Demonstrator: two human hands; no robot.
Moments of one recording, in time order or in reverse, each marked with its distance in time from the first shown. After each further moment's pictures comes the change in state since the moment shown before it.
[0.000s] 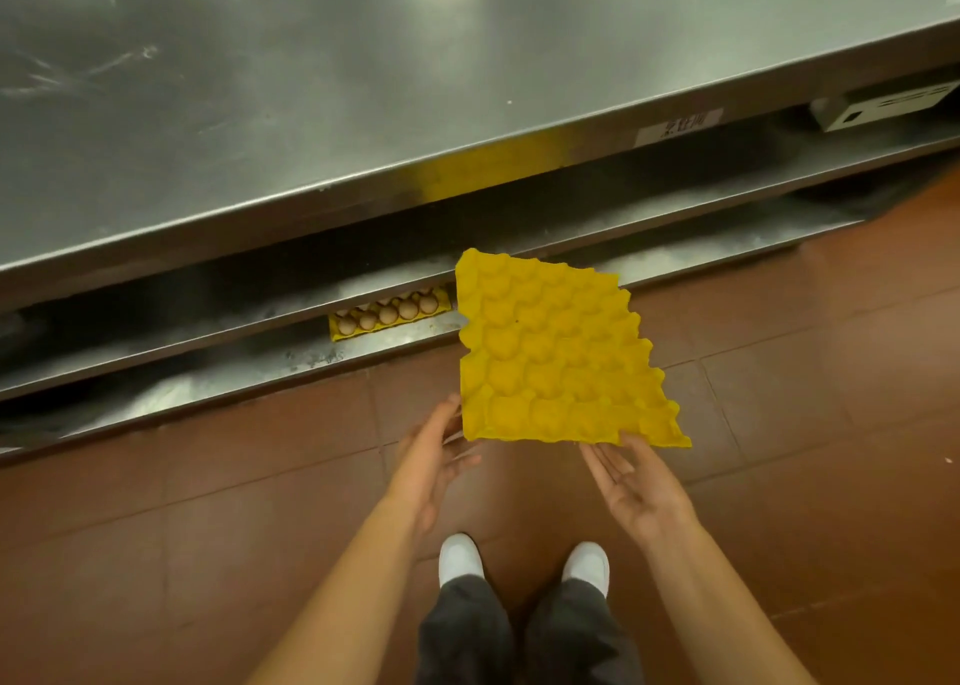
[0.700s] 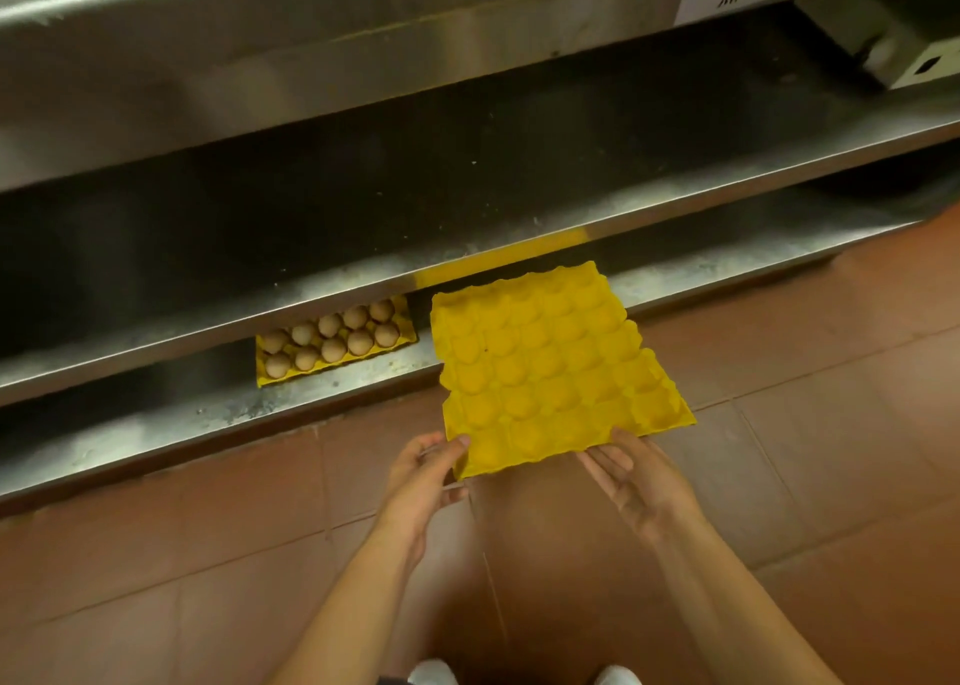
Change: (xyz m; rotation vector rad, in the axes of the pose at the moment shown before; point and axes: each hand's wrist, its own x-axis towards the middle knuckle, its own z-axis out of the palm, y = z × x) left_hand 0.226 -0.098 -0.009 0.185 0.080 0.100; right_hand 0.231 -0.005 -0.023 -0.193 -0.101 -0.154
